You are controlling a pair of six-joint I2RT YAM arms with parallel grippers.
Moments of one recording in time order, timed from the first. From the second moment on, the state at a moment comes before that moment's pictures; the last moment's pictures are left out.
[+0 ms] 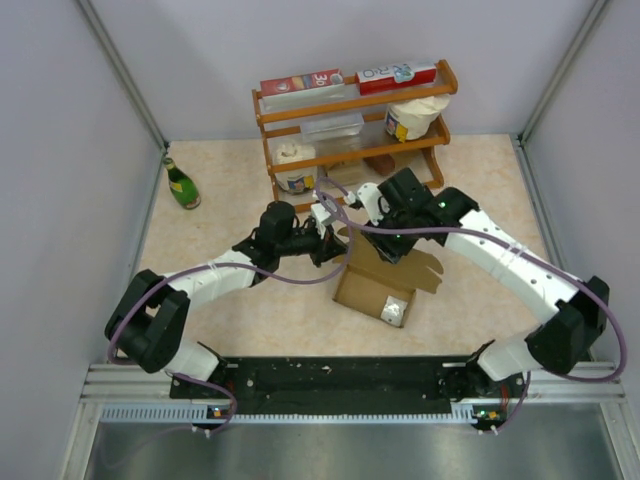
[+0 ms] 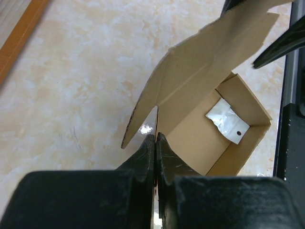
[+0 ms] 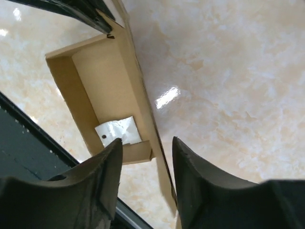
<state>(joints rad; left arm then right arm) -0.60 1.46 0.79 0.32 0.64 0.02 0.72 1.46 1.43 -1.03 -0.05 -0.23</state>
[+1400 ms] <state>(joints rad) -0.60 1.47 0.77 0.30 0.51 0.01 0.35 1.01 0.84 -0.65 -0.16 0.14</state>
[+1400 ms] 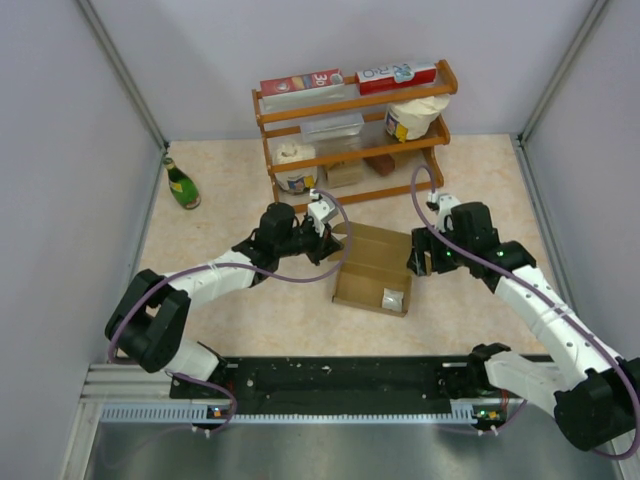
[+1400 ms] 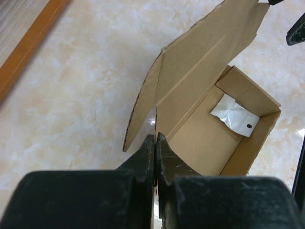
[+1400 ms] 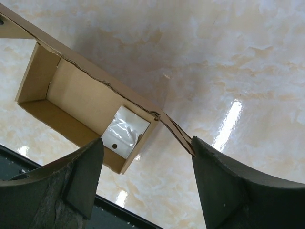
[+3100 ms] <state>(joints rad) -0.59 1.48 0.78 0.26 0.48 0.01 0.35 1.02 0.81 -0.60 -0.05 0.13</state>
